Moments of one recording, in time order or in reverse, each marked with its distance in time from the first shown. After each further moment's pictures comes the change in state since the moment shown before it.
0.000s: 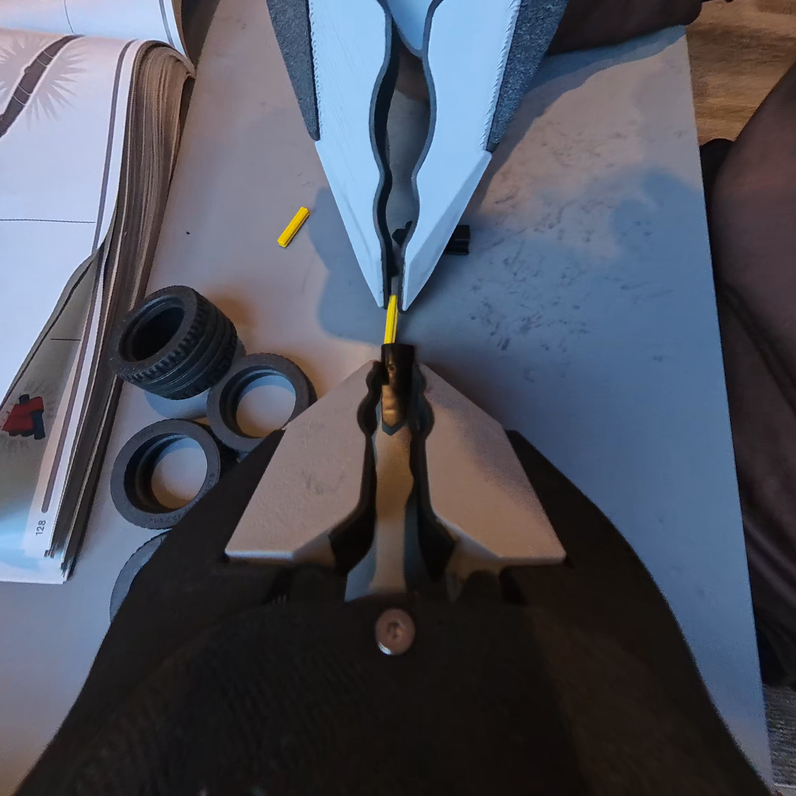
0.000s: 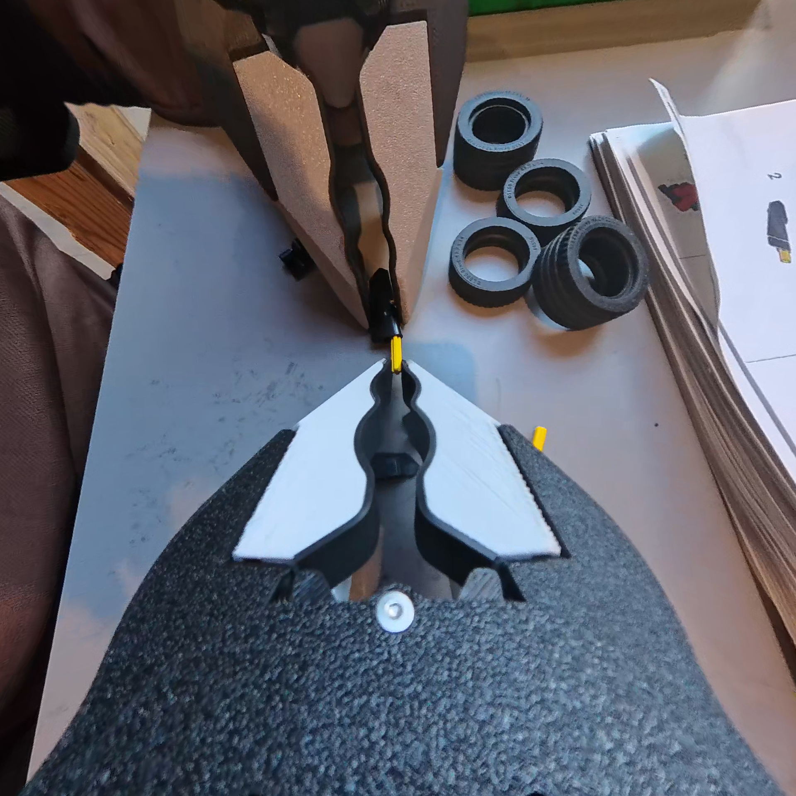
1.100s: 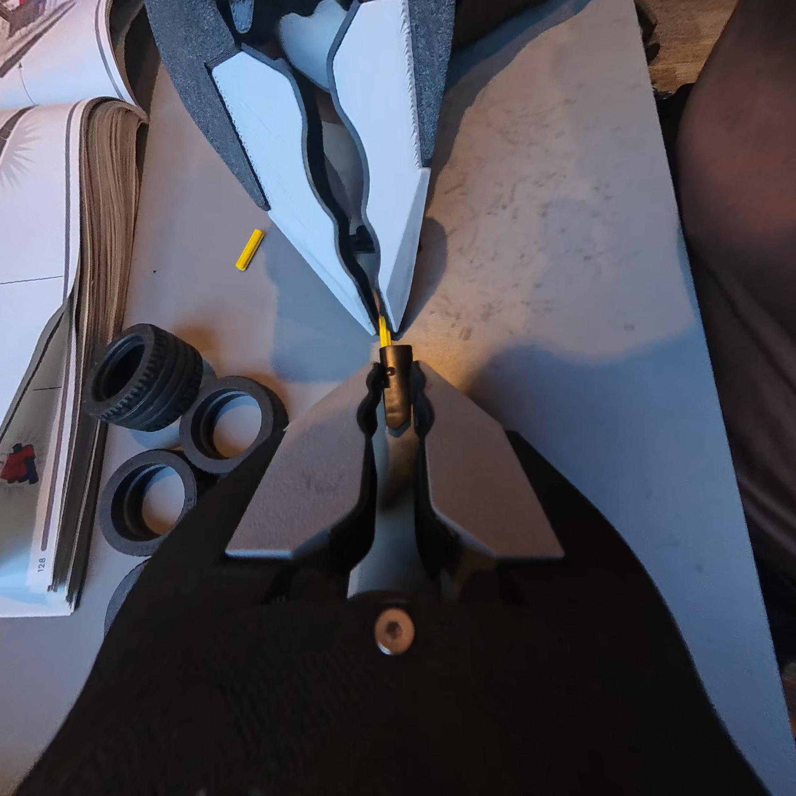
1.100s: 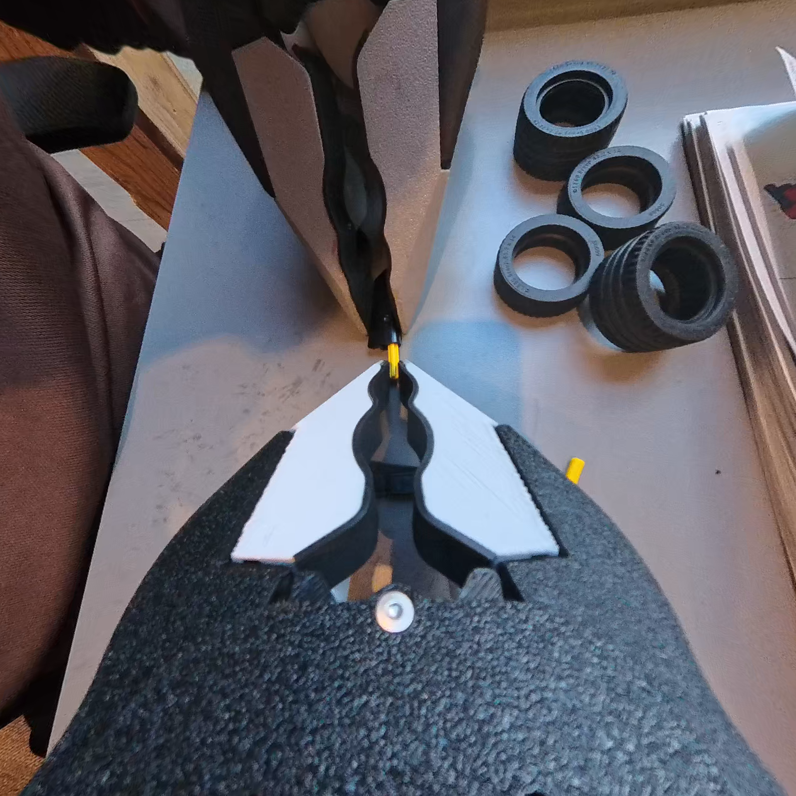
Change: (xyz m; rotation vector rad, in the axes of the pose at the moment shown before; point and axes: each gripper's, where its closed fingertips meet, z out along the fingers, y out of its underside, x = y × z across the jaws) left arm 0.017 0.000 0.000 0.001 0.014 0.142; right arm -0.013 0.003 0.009 -0.059 -0.132 -0.026
